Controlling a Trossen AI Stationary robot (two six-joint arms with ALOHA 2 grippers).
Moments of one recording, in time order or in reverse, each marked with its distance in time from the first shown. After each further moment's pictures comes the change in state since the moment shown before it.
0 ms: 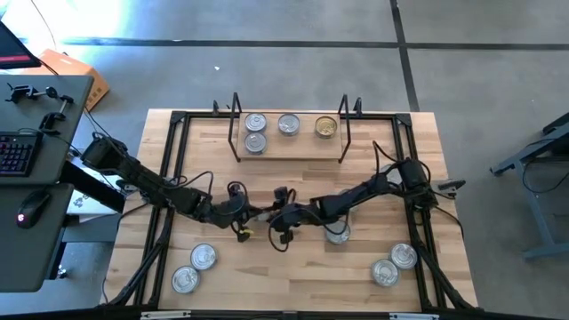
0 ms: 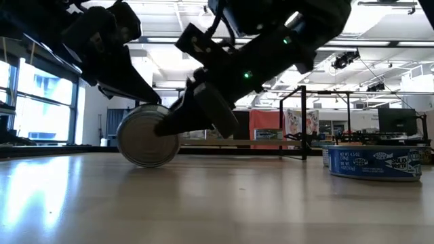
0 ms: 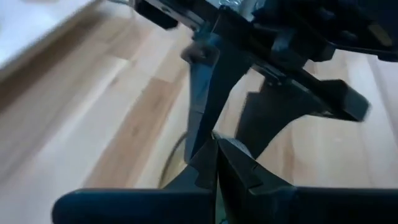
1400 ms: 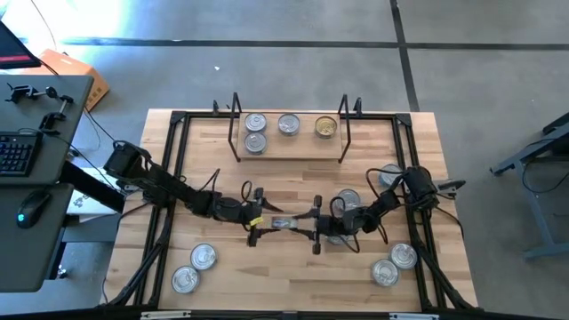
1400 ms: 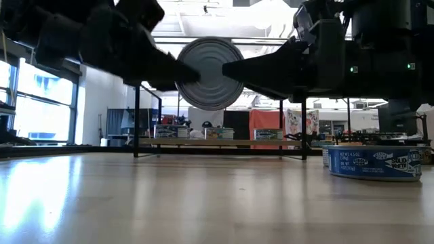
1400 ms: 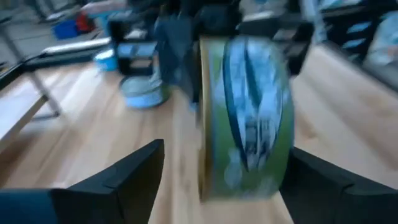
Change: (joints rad) left arm 0.092 0.257 -0.001 0.609 0.291 0.518; right arm 0.166 -0.022 -0.582 1.196 0.076 0.169
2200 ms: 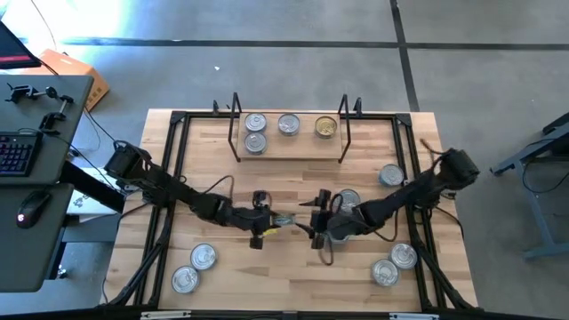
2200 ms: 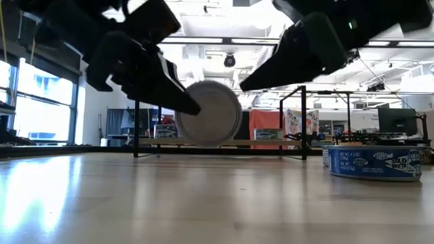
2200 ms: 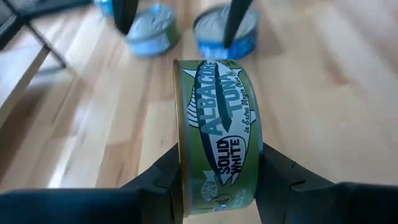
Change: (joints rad) left arm -0.036 0.013 0.176 -0.475 -0.145 -0.048; right arm 0.036 -0.398 0.186 -1.202 0.220 0.188
